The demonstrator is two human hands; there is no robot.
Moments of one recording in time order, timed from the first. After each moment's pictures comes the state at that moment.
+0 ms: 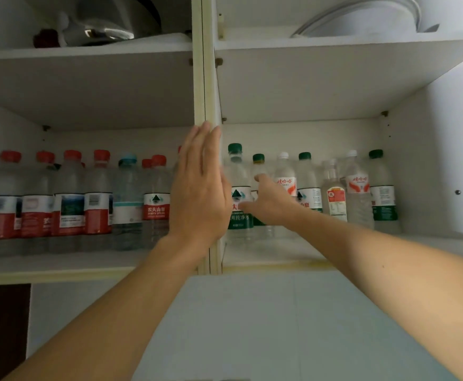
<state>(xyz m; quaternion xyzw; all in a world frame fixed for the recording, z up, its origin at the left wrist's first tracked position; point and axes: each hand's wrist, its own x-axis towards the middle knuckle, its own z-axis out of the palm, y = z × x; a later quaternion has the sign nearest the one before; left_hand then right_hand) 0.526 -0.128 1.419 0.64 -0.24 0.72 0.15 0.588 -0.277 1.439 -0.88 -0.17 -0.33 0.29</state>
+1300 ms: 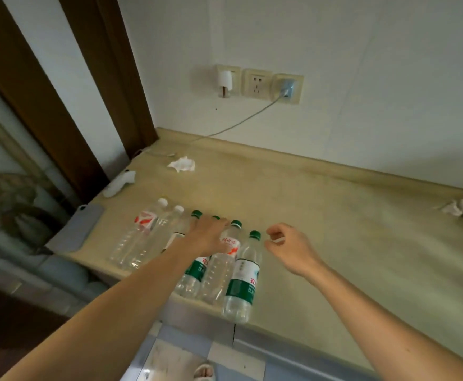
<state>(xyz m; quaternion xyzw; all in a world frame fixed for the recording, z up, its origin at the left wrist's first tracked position) 0.318 -0.081 0.847 0.98 0.03 -0.18 0.11 0.329 -0.305 0.876 -0.91 -0.11 0.17 0.37</state>
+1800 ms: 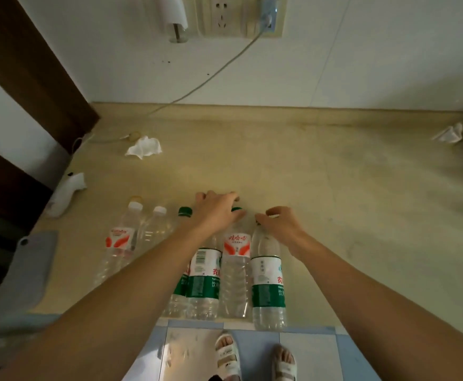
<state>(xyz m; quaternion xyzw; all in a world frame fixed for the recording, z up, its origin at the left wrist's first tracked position) 0.407 -0.061 0.800 0.97 -0.07 -0.17 0.15 0.387 -0.235 0.778 -0.82 0.21 0.22 0.48</state>
